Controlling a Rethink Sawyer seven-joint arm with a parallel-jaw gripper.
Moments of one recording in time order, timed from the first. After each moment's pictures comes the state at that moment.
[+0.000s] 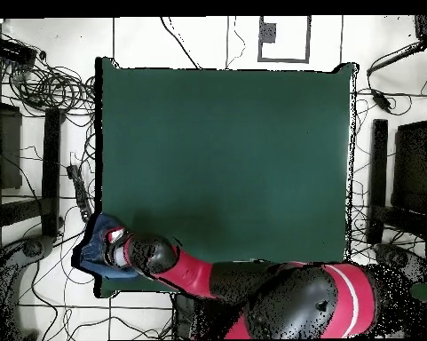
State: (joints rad) arm -0.49 -0.28 0.73 2.34 0.46 -0.08 2.48
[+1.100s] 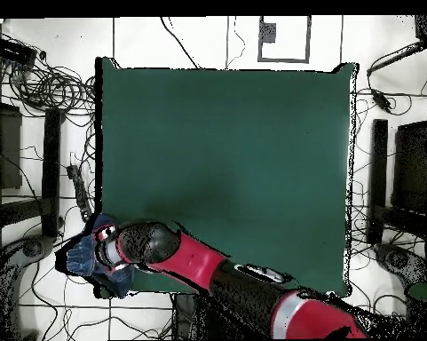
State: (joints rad) arm -0.42 -0.69 0.70 2.35 0.59 0.39 2.52
